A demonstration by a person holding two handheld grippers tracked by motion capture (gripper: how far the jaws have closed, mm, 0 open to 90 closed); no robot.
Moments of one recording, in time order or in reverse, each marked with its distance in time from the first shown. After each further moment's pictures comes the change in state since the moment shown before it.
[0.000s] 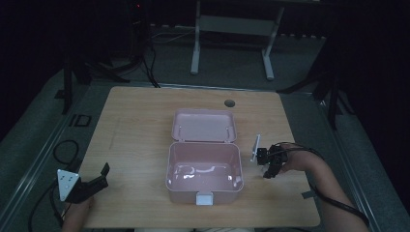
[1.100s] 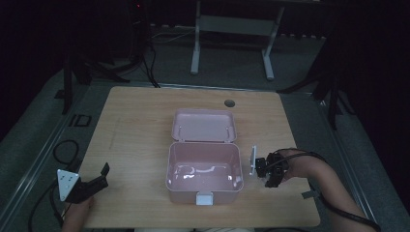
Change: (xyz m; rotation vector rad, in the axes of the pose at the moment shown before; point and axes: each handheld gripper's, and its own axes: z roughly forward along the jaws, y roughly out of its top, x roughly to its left) left arm 0.000 0.000 0.000 0.000 0.003 0.000; right arm 0.041 0.009 -0.023 0.050 -0.018 -0.150
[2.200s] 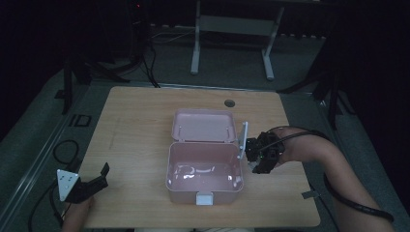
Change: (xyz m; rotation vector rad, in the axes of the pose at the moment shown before) left arm 0.000 0.000 0.000 -0.003 -0.003 -0.004; right arm 0.020 0.045 -0.124 -0.106 -0.067 -0.053
